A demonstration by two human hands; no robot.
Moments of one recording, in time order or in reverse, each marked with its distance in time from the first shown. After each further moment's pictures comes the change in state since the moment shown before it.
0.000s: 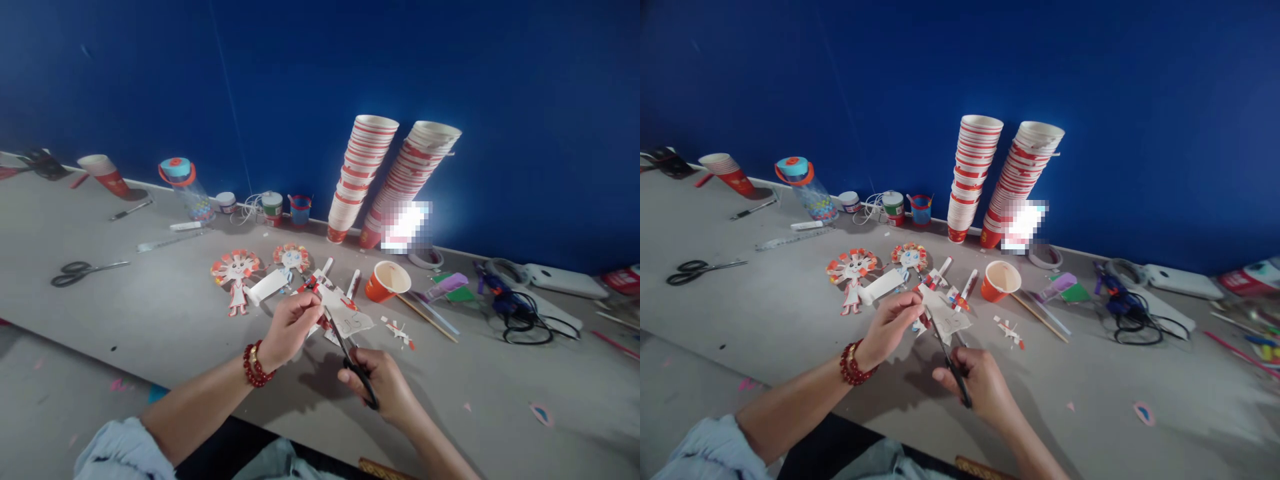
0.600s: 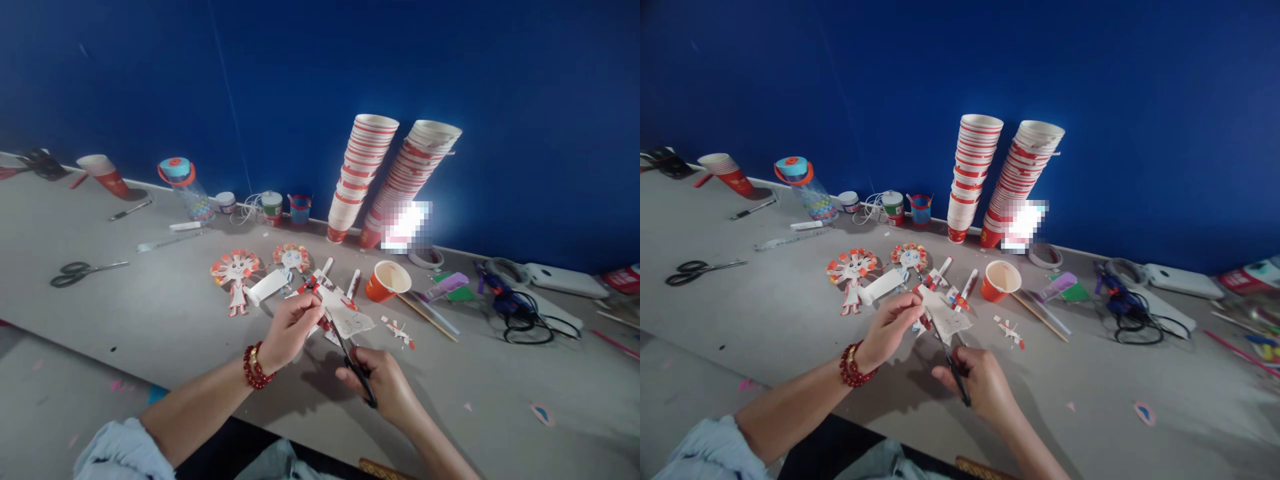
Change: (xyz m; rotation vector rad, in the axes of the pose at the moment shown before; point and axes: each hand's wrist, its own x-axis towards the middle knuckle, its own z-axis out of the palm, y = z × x) left_hand -0.001 0.001 0.001 -0.021 0.001 -0.017; right_hand 0.000 -0.007 -0.002 -0.129 0.056 -0.038
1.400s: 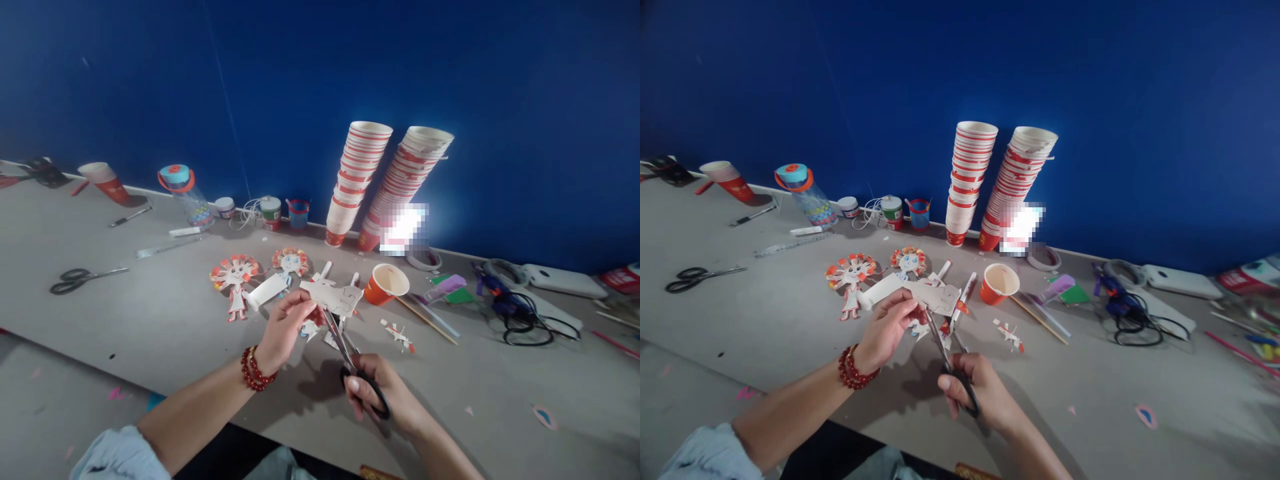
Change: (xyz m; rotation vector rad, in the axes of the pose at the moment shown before) left_hand 0.003 -0.019 0.003 -0.496 0.111 -0.136; right_hand -0.005 0.000 -0.005 0.432 -0.287 0.076
